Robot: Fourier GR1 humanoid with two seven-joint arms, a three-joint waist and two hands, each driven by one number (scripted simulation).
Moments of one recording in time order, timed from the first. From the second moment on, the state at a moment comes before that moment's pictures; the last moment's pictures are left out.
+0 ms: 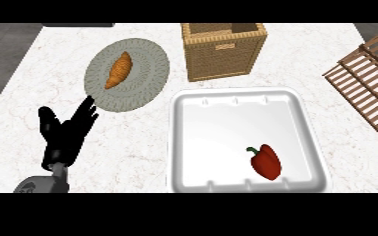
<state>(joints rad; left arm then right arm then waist) -0.06 0.28 -0.05 -1.33 0.25 0.09 0.21 -0.83 -0.89 -0.50 -1.06 0.94 0.11 0.71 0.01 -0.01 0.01</state>
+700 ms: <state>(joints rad) -0.04 0.28 -0.03 -1.36 0.24 0.07 0.24 -0.85 -0.86 -0.65 -1.12 0.83 -0.12 0.76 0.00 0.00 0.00</state>
